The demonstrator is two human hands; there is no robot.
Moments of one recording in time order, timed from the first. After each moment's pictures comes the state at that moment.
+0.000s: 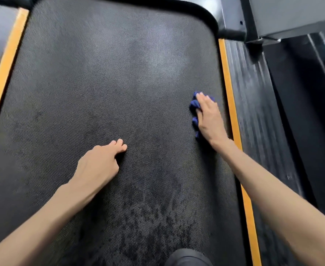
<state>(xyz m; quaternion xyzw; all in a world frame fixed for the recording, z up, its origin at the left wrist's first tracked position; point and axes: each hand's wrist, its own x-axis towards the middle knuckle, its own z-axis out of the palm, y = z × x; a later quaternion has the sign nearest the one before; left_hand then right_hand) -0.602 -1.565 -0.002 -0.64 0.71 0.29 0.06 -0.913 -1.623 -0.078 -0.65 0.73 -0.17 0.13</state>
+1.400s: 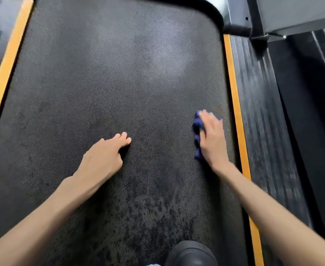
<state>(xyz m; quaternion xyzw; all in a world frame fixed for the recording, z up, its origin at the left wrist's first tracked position) -0.598 -1.563 -0.007 -0.60 0.74 0.30 0.06 -0.888 -1.548 -0.081 -0.64 0.72 -0.24 0.14</state>
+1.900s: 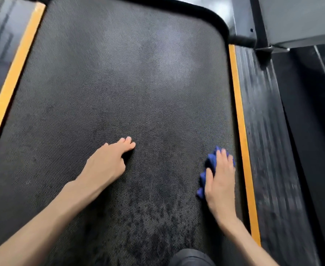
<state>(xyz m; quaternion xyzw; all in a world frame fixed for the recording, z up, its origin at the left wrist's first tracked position) -0.586 -1.566 -0.029 -0.57 0.75 0.33 0.02 -0.861 -1.452 -0.077 -0.55 0.79 -0.23 0.13</state>
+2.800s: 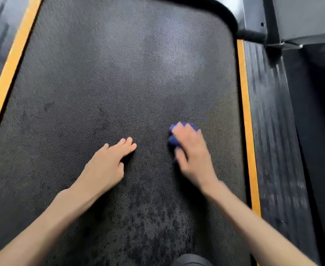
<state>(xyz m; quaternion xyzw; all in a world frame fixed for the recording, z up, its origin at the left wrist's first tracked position) -0.579 -1.562 -0.038 -0.55 0.76 0.36 -0.02 -0.825 -1.540 -0.069 -0.73 0.63 -0.19 0.16</state>
